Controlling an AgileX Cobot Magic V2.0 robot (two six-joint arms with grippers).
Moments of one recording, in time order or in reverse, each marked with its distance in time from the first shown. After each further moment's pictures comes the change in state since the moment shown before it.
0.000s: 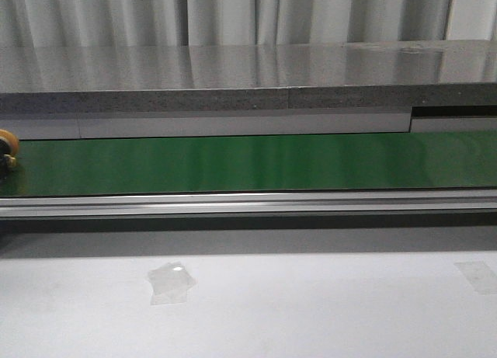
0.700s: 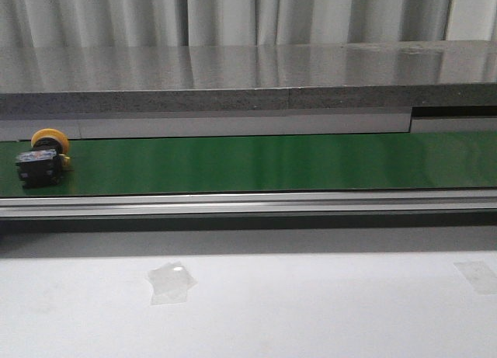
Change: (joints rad) left arm -0.002 -1.047 0.753 0.029 -0.416 0.000; right arm 0.000 0.000 0.000 0.000 0.000 0.000
